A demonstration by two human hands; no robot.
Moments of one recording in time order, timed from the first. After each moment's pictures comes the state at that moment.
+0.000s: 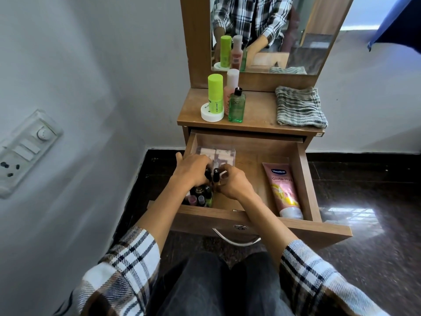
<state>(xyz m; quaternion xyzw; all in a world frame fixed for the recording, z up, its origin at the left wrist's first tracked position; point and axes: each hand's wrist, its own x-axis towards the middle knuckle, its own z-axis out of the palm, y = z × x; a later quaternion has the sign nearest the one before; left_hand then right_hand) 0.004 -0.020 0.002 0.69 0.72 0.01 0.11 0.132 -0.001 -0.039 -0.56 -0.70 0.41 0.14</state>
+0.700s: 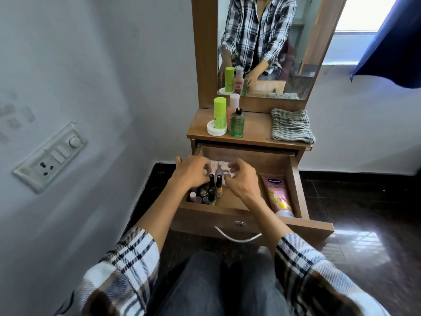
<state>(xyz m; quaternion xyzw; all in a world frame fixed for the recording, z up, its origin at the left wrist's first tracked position) 0.003 -0.055 0.043 0.66 0.74 0.10 0.11 0.147 -0.019 -0.007 -0.56 -0.70 0.30 0.33</state>
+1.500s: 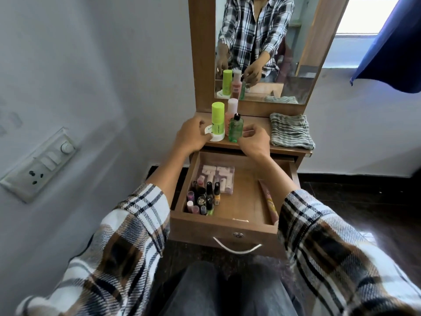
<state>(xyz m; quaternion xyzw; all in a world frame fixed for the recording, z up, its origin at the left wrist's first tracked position) -0.020 0.033 0.078 0.59 0.73 0.32 0.11 0.147 0.065 0.063 -0.58 -0.60 0.36 0.42</state>
